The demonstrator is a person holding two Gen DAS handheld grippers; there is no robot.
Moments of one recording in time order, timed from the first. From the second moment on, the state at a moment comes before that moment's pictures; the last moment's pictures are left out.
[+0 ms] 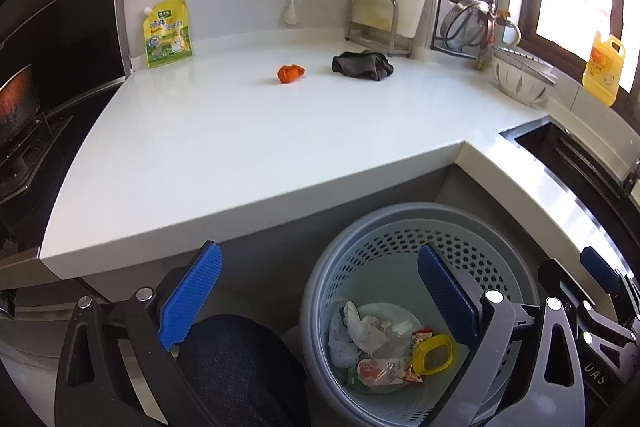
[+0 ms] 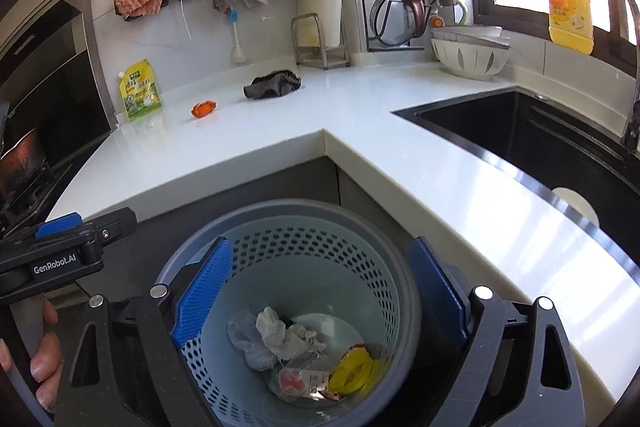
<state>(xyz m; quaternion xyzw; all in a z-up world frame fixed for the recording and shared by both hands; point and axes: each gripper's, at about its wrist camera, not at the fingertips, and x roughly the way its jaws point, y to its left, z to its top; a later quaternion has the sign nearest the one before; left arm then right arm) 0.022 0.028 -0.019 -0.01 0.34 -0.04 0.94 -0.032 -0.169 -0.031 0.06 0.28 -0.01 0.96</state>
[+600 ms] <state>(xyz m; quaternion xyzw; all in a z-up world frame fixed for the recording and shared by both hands) 0.145 0.059 0.044 -0.03 0.31 0.06 0.95 0.120 -0.147 0.058 -0.07 0.25 0.00 0.97</state>
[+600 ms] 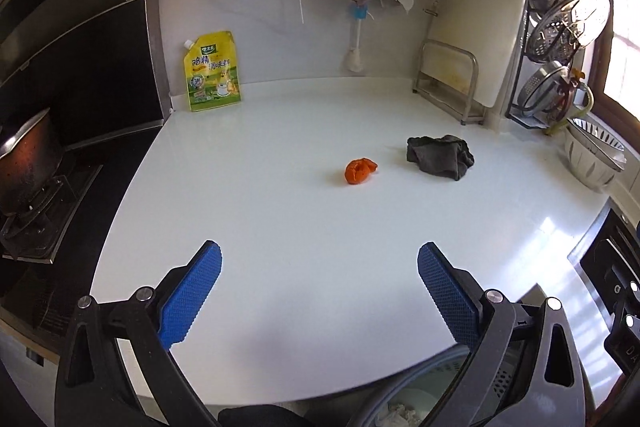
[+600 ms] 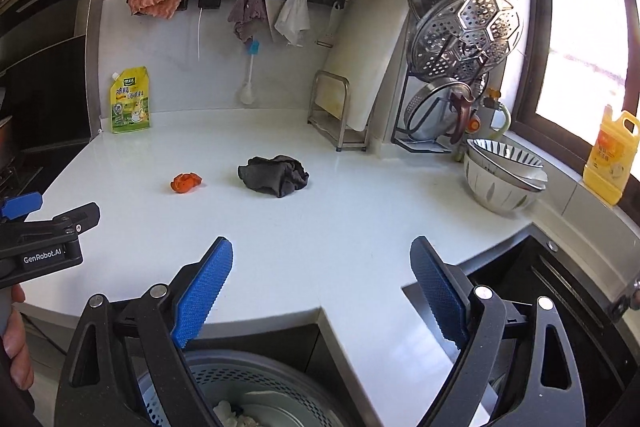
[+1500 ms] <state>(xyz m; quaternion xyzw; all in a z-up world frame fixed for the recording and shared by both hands) 0.329 0.073 -0.004 -0.07 0.39 0.07 0.92 0.355 -0.135 0.011 0.01 0.37 0.11 0.92</state>
